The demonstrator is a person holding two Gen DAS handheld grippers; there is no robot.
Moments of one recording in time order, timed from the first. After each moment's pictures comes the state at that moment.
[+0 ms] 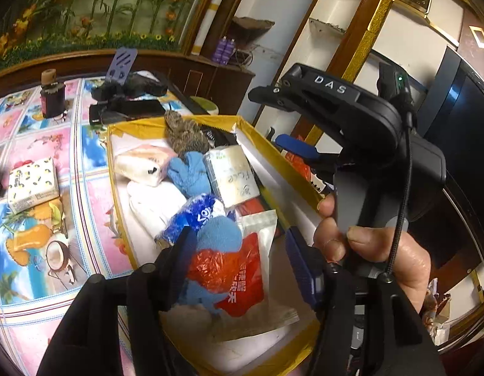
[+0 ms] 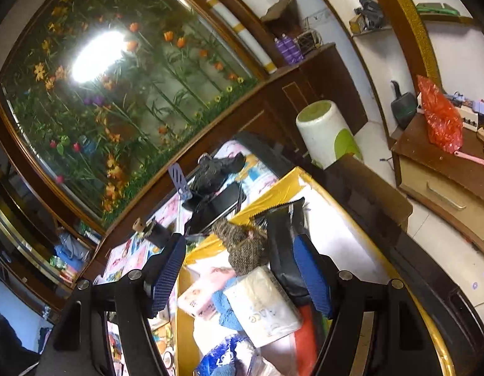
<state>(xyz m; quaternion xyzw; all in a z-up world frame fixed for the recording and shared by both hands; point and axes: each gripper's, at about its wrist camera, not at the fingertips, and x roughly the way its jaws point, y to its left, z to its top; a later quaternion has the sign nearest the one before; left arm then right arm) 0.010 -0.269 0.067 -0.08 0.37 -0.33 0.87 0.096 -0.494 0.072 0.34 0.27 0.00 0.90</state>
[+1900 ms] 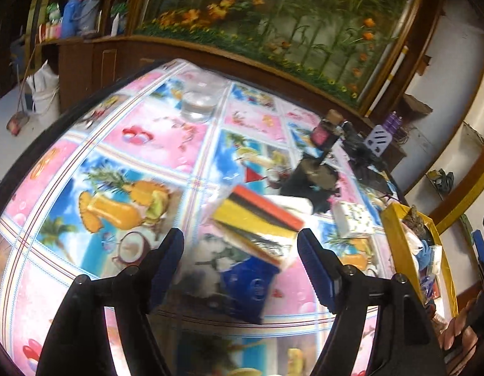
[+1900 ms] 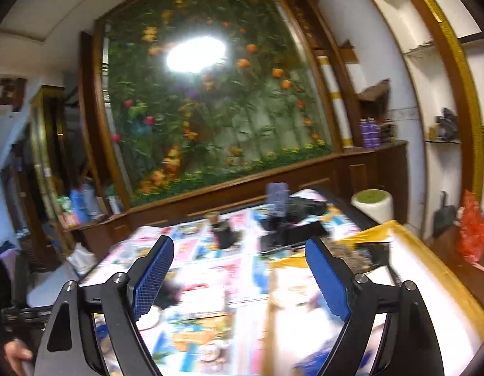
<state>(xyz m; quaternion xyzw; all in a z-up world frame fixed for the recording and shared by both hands) 0.024 0.052 0.047 -0.20 0.37 0.02 0.91 0.041 -0.336 0.113 0.14 0.14 0.09 0.98</state>
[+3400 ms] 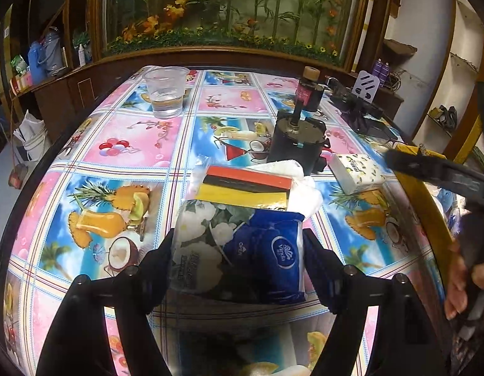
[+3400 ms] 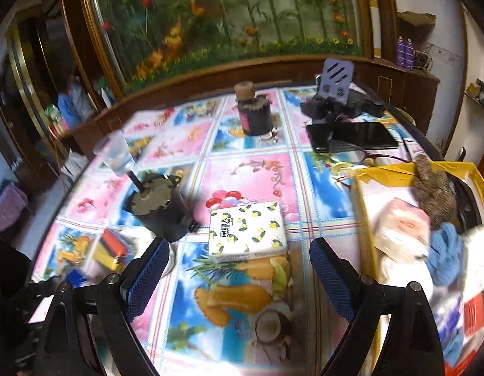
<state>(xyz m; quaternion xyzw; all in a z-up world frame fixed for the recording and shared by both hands) 0.021 0.016 0.039 -0.06 0.39 -0.02 0.92 0.156 -0.209 0.048 0.06 0.41 0.13 0.90</state>
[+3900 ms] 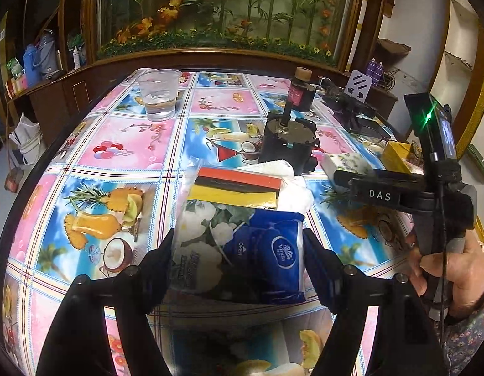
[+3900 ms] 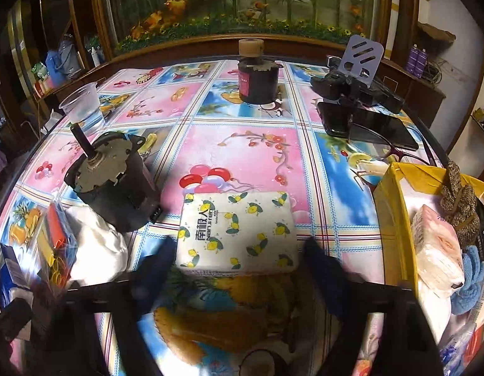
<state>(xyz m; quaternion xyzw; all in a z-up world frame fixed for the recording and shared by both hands) 0.019 0.011 0.040 -0.06 0.39 -0.03 0.92 0.195 -0.185 0.002 -0.02 0.45 0.11 0.89</state>
